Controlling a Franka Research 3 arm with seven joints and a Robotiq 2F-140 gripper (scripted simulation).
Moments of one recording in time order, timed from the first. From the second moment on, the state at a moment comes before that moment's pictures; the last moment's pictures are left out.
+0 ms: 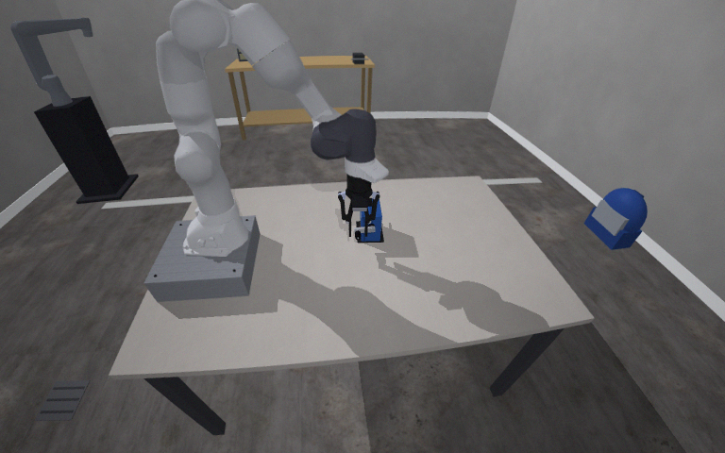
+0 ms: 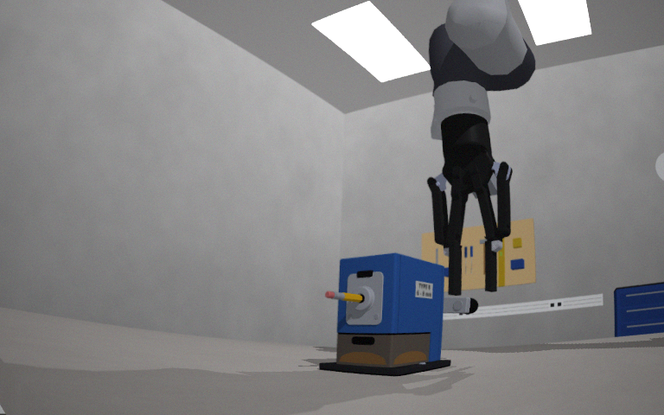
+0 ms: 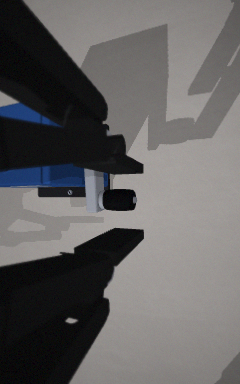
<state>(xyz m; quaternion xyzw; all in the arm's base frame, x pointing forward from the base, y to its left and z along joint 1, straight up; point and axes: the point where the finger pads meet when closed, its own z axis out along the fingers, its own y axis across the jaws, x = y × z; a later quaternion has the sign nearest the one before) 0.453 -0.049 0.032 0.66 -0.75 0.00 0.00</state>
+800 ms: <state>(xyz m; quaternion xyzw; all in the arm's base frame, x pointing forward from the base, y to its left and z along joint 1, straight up) 0.452 -0.048 0.007 0.66 -0.75 0.00 0.00</state>
